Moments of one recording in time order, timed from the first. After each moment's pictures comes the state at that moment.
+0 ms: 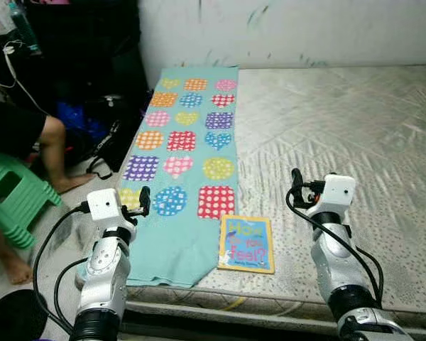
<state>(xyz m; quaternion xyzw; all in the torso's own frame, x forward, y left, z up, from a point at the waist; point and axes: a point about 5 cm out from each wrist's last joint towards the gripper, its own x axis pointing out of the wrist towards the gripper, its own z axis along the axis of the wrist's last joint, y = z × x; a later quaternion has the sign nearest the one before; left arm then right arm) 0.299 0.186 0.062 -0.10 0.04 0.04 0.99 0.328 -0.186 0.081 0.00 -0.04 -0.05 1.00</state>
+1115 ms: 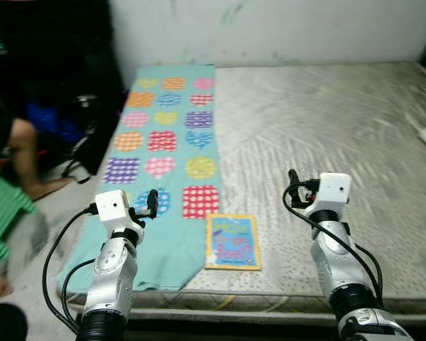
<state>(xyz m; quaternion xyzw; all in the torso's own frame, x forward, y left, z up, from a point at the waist) 0.300 0.175 0.060 -0.12 0.06 0.03 0.99 0.330 -0.180 0.082 -0.02 -0.02 -0.03 1.00</state>
